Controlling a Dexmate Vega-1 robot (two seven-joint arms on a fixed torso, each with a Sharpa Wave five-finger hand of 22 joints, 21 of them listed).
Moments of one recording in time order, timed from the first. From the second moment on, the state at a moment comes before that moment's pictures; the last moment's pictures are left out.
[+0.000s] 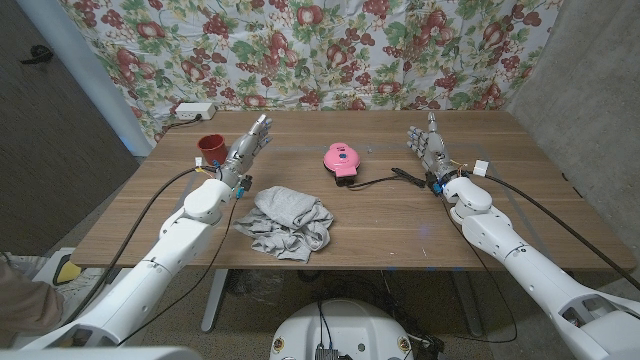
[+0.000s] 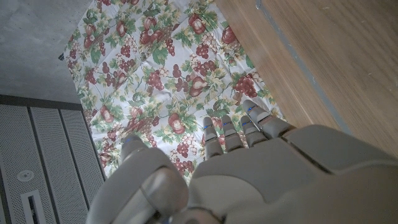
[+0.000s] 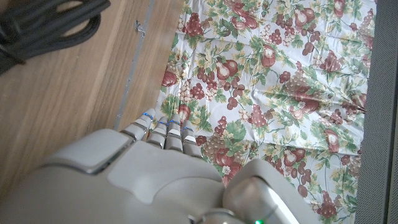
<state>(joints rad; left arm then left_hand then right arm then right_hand) 0.97 0.53 0.23 -1.54 -0.35 -0.16 0.04 0.28 0.01 -0.05 -0.10 0.38 0.22 -0.17 0.19 0.18 0.16 -0.12 0.20 0.18 0.04 -0.03 0.17 0.17 0.10 -0.04 0.19 0.17 -0.83 -0.50 -0.38 -1.31 0.64 0.27 0.03 0.09 0.10 -0.15 0.07 0.29 0.14 0.10 0.19 0.18 0.15 0.11 0.21 0.18 0.05 0.03 0.18 0.17 0.06 0.05 0.19 0.17</state>
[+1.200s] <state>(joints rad) 1.04 0.71 0.26 -1.72 -0.26 -0.10 0.12 0.28 0.01 -0.06 -0.11 0.38 0.24 -0.19 0.19 0.18 0.19 -0.15 0.20 0.18 0.03 -0.03 0.18 0.17 0.07 0.07 0.19 0.17 -0.83 -0.51 -0.38 -1.32 0.64 0.25 0.02 0.09 0.10 -0.15 0.07 0.28 0.15 0.09 0.19 0.18 0.15 0.09 0.21 0.18 0.04 0.03 0.18 0.17 0.06 0.08 0.19 0.18</state>
